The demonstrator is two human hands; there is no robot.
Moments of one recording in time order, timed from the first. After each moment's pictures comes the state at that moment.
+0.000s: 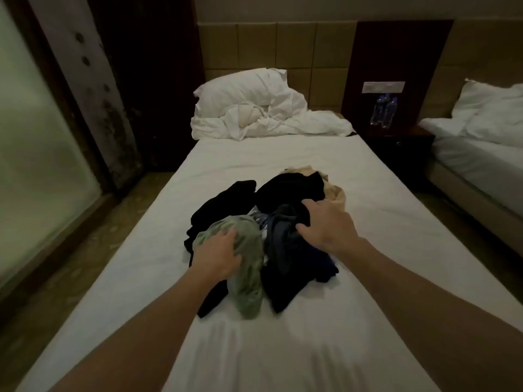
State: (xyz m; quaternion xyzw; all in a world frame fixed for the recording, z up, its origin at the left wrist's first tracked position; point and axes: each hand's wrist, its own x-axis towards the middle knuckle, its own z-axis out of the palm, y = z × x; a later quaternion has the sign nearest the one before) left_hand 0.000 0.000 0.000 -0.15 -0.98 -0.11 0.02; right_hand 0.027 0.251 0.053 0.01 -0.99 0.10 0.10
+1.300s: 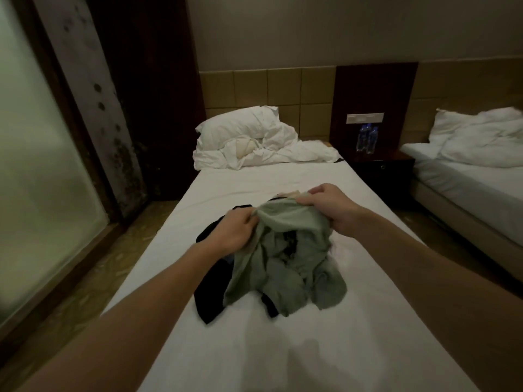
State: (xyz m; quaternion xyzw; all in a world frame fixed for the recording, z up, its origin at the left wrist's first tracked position) left_hand 0.071 0.038 0.149 -0.26 -0.91 -0.33 0.05; right_hand 0.106 0.254 0.191 -0.11 -0.78 0.62 0.03
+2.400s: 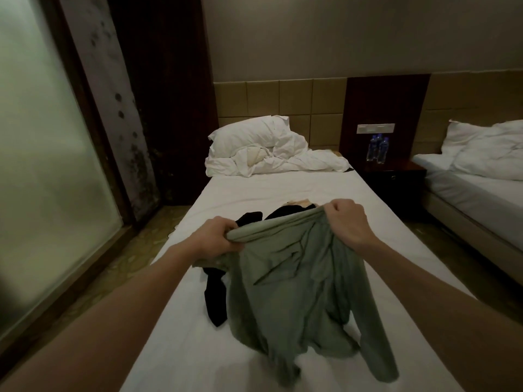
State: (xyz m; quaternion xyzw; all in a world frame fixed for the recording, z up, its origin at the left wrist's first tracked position) left_hand 0.065 -0.031 0.157 -0.22 -0.94 -0.25 0.01; right_hand 0.119 0.256 0.175 -0.09 -0.91 0.35 0.21
